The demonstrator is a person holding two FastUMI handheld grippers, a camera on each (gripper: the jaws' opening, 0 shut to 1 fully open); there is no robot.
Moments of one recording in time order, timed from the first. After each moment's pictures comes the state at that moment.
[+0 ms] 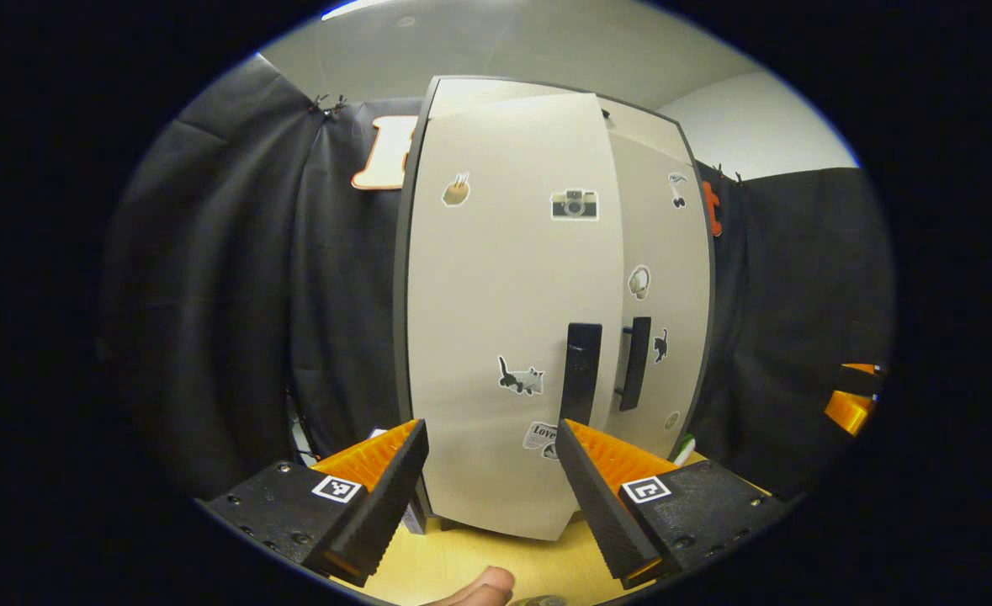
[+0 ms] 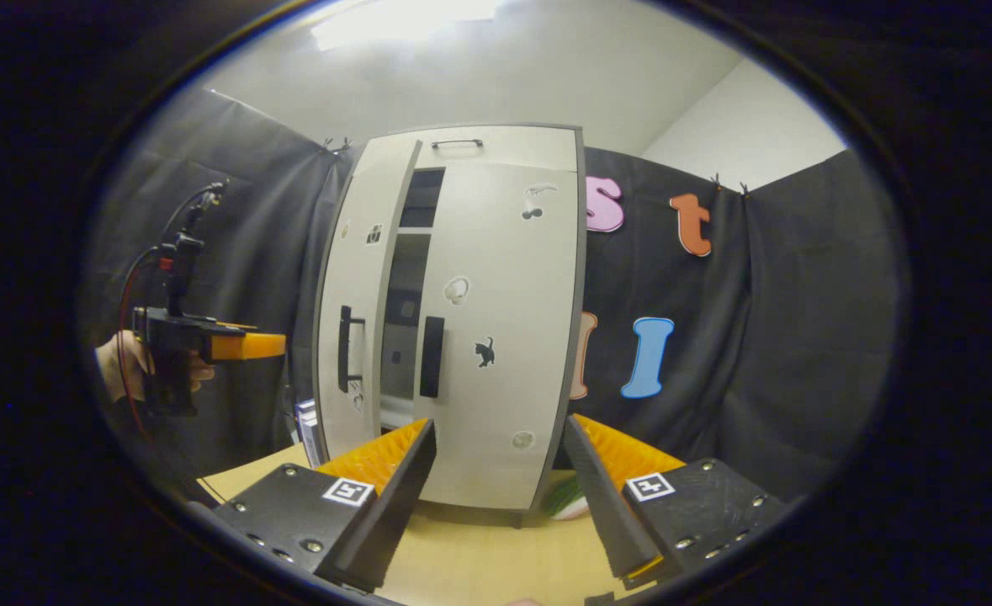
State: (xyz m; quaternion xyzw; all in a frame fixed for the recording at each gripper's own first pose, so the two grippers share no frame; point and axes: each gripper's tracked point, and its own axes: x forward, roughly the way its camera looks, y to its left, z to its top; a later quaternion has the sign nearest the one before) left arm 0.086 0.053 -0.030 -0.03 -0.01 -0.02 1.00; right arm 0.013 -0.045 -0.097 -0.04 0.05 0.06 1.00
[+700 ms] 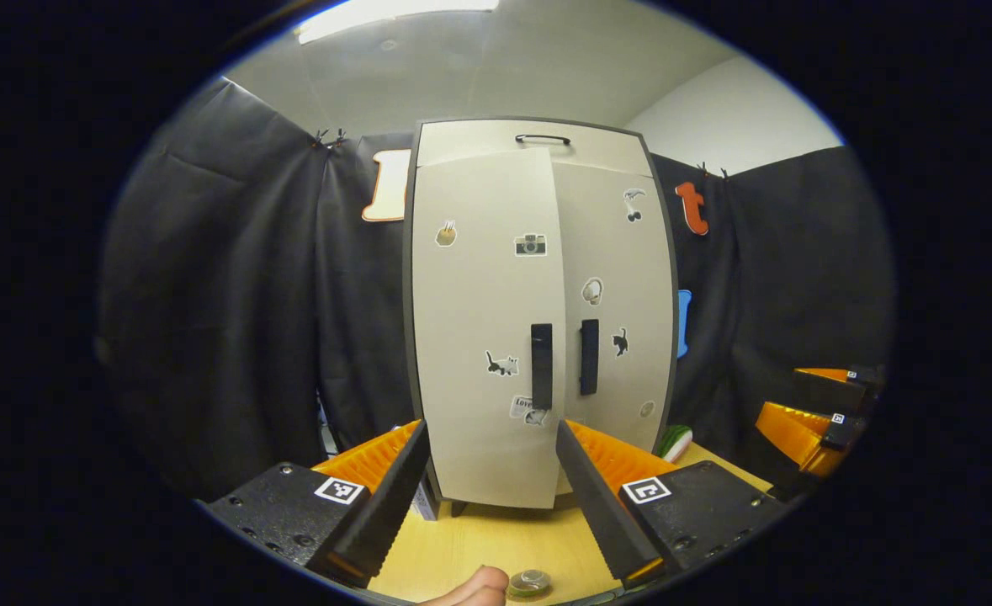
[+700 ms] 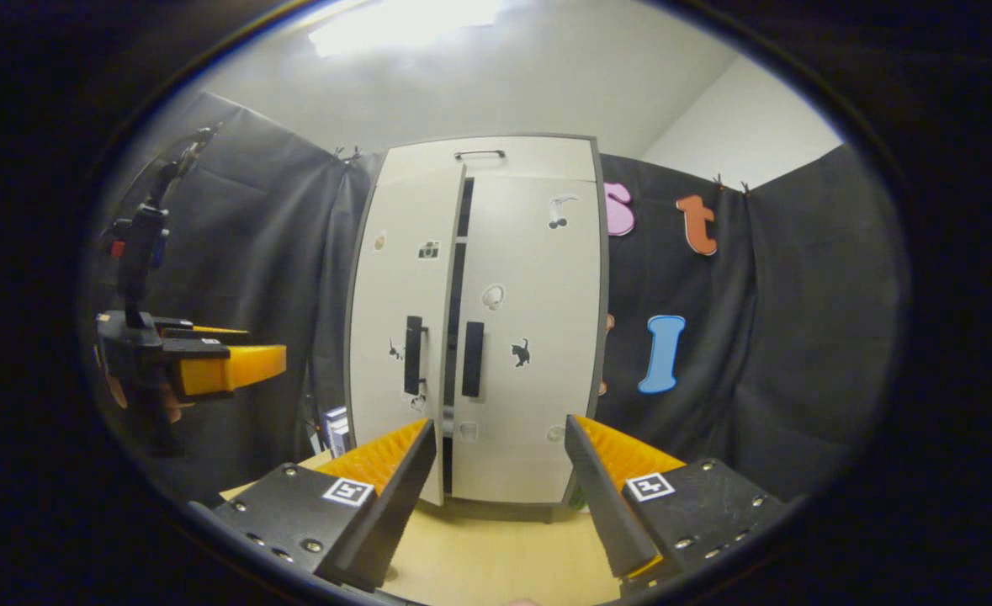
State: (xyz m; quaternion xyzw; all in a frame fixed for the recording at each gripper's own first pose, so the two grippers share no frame) left arm -0.014 0.020 -0.022 -0.01 -0.01 0.00 1.00; right arm -0.022 0.012 -0.086 -0.02 0.04 0.08 1.00
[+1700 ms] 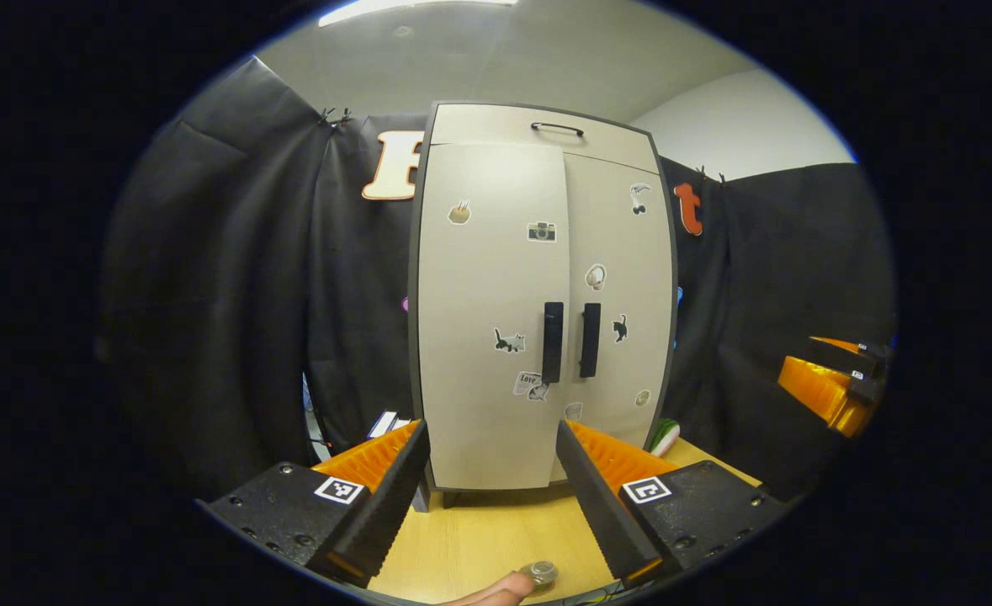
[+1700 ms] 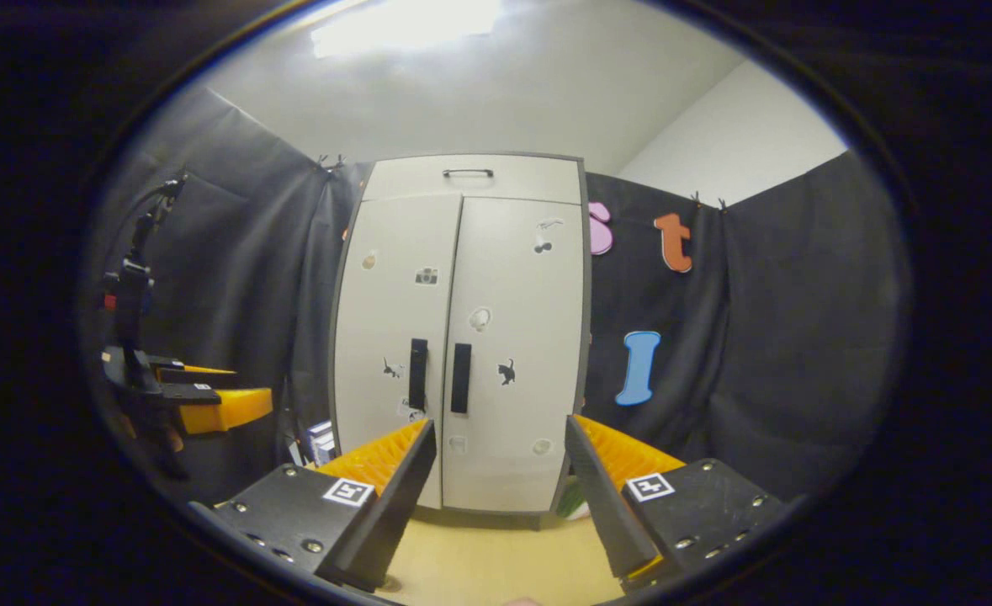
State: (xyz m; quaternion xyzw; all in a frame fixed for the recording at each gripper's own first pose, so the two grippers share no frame) left arm -0.004 0.043 -0.043 -0.04 0.00 -0.04 1.00; right arm -0.033 0.009 -0.057 -0.02 0.02 0.02 1.00
